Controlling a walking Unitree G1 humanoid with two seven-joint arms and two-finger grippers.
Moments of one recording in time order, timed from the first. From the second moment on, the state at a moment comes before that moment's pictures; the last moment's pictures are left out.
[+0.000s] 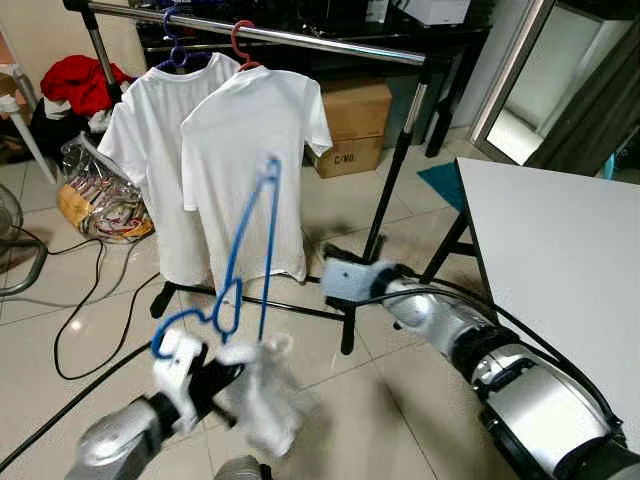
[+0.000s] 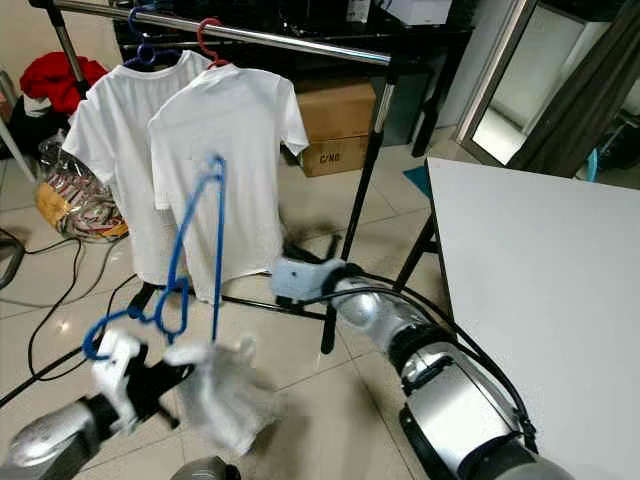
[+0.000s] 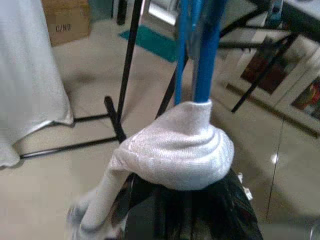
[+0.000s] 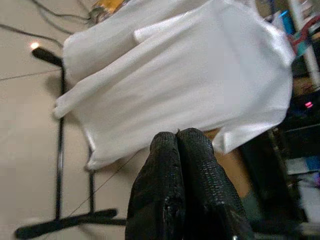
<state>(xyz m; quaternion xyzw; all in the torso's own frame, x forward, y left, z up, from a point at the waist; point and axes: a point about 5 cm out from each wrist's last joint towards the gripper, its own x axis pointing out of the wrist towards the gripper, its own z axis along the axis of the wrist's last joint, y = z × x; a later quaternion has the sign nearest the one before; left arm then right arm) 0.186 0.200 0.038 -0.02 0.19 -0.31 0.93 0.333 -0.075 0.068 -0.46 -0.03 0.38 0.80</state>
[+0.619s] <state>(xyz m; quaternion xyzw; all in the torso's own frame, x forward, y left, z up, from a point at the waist) 0.180 0.217 0.049 0.05 0.20 -0.35 0.91 0.289 -0.093 0.025 -0.54 0.01 0.56 0.63</state>
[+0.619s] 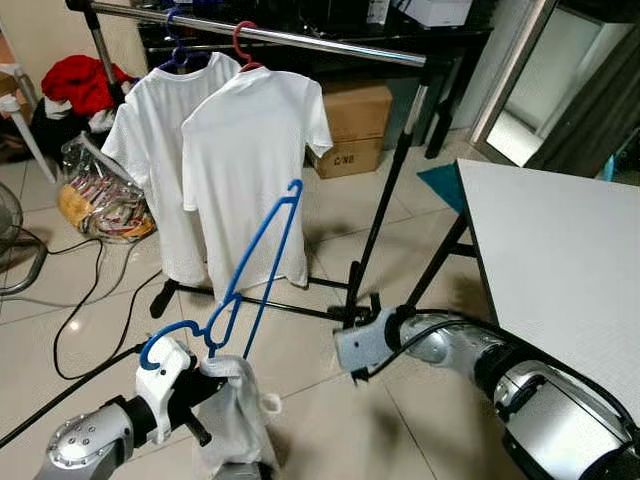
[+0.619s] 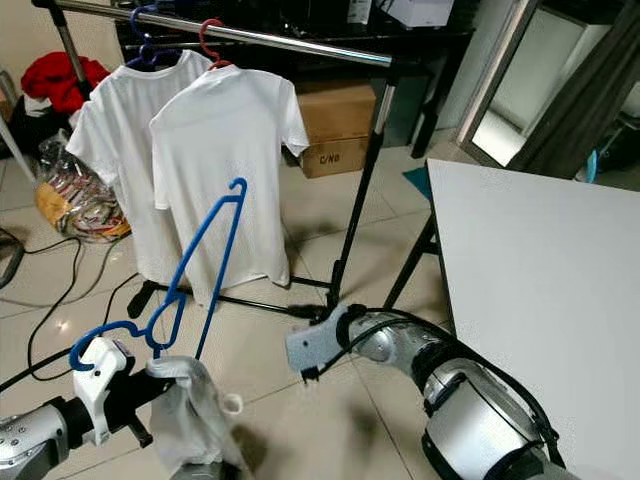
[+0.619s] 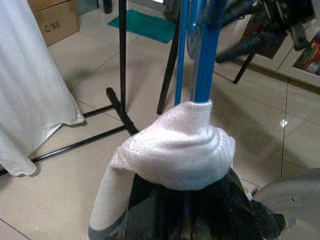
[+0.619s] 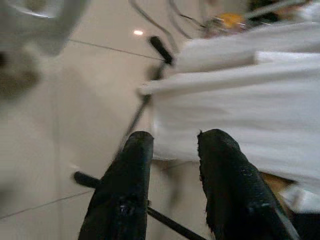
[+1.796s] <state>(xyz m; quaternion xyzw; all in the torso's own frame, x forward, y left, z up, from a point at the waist) 0.231 0.228 0.111 0.23 0.14 -0.42 0.87 0.246 -0.062 0.003 -0.49 -0.03 0.64 0.59</state>
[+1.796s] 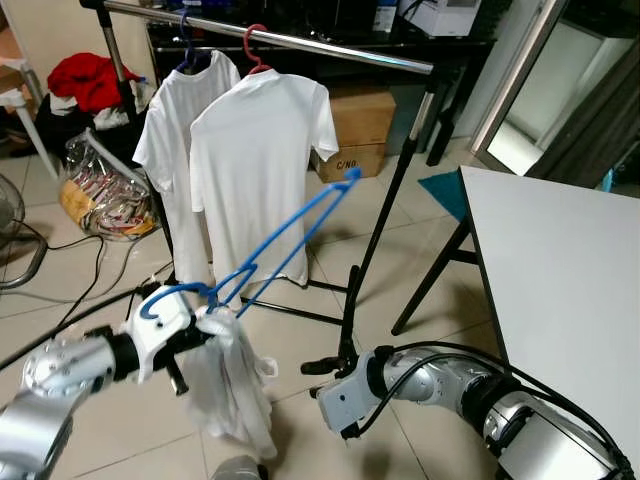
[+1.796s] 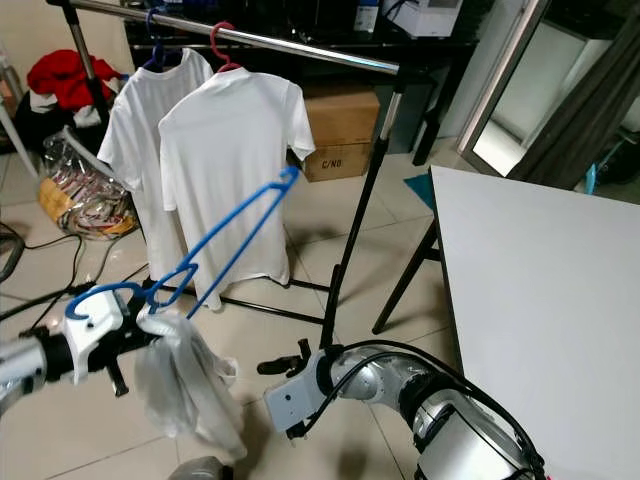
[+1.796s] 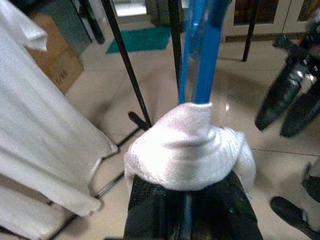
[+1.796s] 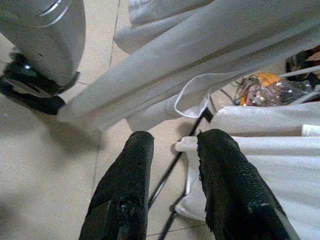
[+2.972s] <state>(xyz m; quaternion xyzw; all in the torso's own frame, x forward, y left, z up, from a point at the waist) 0.287 0.204 0.175 0.30 0.04 -0.50 0.81 0.255 -0.041 0.004 -0.46 0.00 0.59 0.66</state>
